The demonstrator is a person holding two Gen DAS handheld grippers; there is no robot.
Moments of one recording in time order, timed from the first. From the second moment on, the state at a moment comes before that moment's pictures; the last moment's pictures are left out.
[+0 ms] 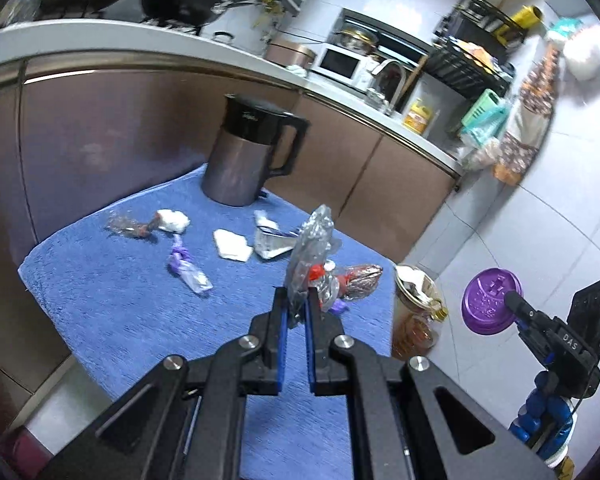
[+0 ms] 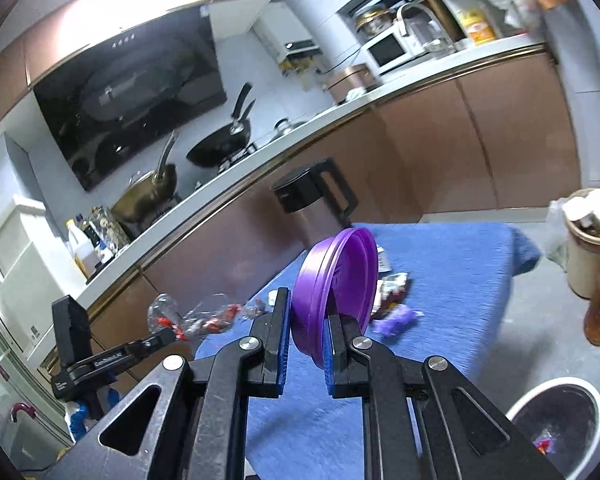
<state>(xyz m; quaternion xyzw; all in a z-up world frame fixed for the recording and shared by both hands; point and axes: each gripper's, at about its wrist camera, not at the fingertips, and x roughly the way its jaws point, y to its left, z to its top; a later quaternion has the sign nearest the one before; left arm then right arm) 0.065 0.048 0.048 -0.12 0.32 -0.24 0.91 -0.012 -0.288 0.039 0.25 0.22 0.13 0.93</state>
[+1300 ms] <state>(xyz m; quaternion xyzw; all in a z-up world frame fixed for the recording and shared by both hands) 0.040 -0.353 -0.155 0.12 0.52 -0.40 0.74 -0.068 -0.512 -0.192 0.34 0.40 -0.12 0.84</state>
